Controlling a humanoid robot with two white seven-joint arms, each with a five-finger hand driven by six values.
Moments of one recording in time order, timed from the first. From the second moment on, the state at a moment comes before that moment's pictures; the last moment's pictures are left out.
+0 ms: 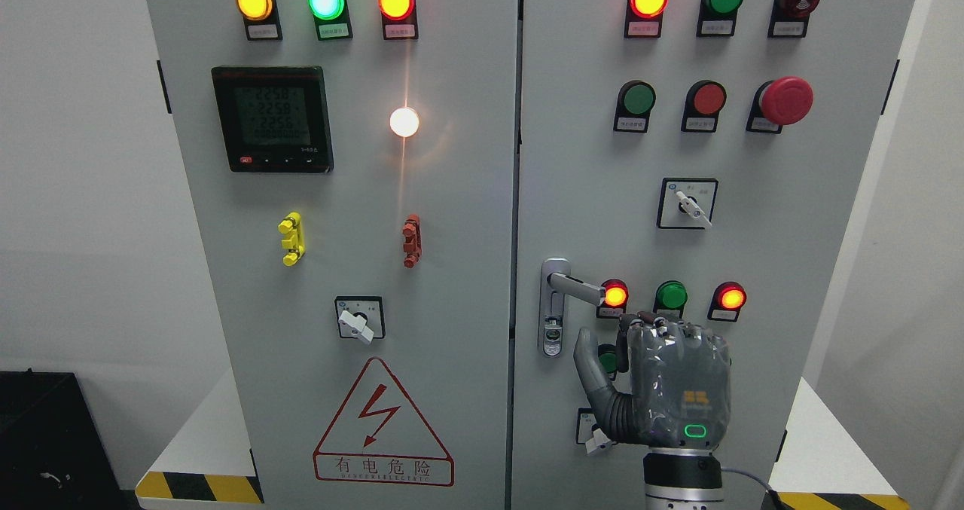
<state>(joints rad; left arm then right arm) 0.00 -0.10 -0.10 -0.07 0.07 -0.06 0.01 -0.29 0.13 0.18 -1.87 1.44 0.12 -0.23</state>
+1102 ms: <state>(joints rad) 0.00 -0.10 -0.10 -0.07 0.07 -0.06 0.01 -0.16 0.12 -0.25 -2.04 1.13 -0.43 -0.18</state>
